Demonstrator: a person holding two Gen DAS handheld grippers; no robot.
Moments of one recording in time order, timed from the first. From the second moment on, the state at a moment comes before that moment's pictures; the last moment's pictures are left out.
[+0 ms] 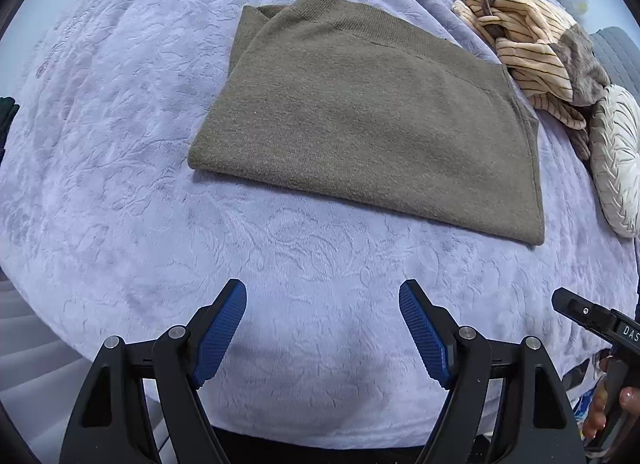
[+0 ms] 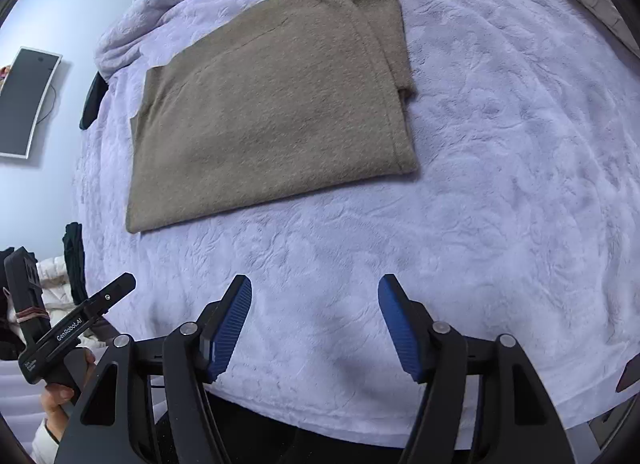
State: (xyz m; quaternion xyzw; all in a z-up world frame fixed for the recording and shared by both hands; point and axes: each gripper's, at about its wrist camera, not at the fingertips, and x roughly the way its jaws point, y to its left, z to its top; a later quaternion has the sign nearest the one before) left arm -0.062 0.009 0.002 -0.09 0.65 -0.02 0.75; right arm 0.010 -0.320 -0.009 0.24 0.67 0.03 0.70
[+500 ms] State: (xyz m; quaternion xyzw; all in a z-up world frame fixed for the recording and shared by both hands) left arm -0.084 0.005 0.022 -0.11 0.65 -0.01 0.76; right arm 0.006 -0.303 0.006 0.22 0.68 0.06 0.70
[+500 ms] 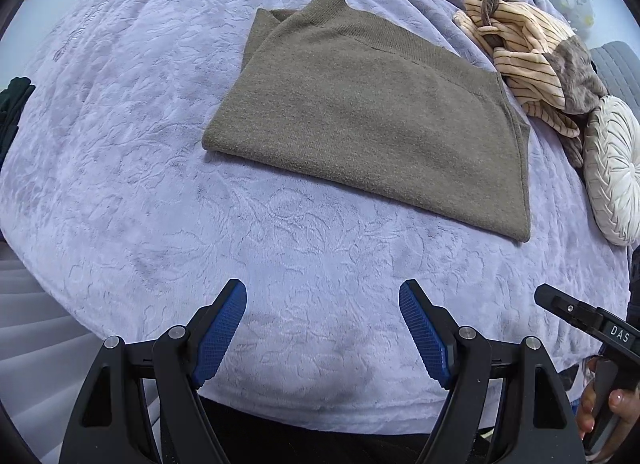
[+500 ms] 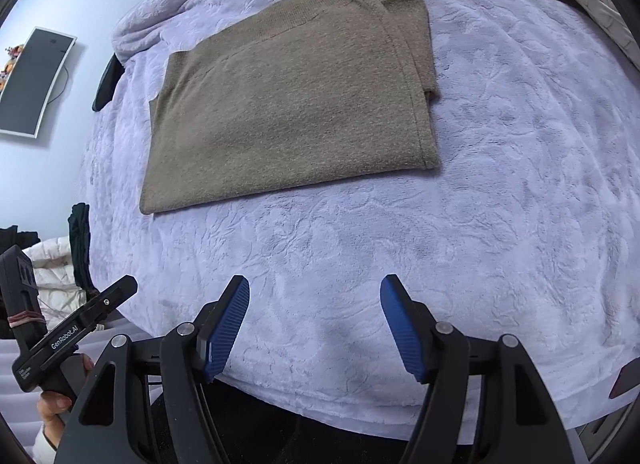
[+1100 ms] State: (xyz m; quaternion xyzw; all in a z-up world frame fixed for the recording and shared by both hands) left arm -0.059 0.020 -0.001 -0.08 0.67 -0.06 0.73; right arm 0.004 -0.255 0.014 0.22 0.68 0.03 0.70
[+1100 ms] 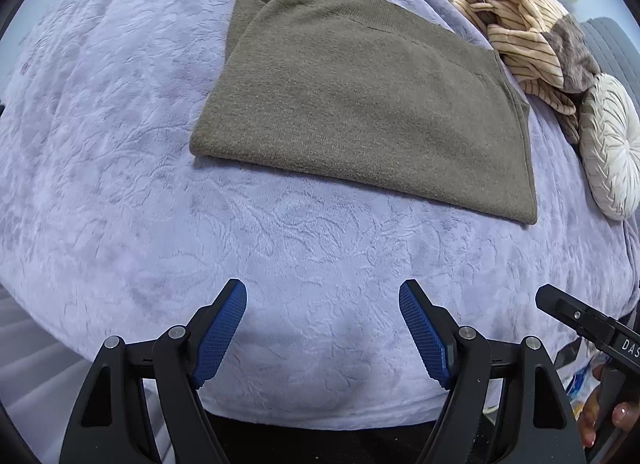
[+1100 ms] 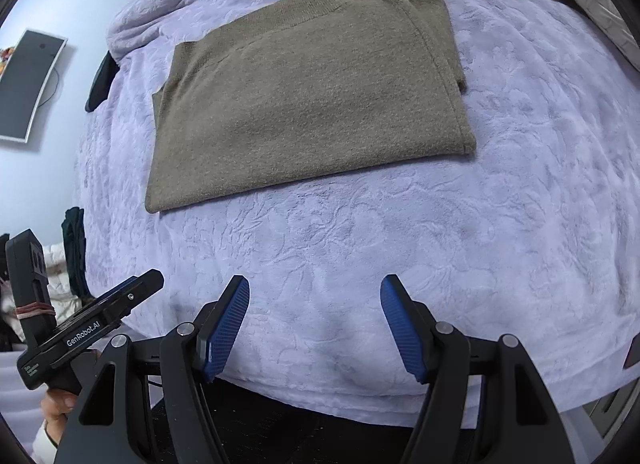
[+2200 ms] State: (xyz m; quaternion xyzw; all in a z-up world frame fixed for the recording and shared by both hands) left arm 0.000 0.110 -0.063 -0.22 0.67 -0.15 0.69; right arm 0.008 -0.140 0.000 0.20 0.70 -0.02 0.68
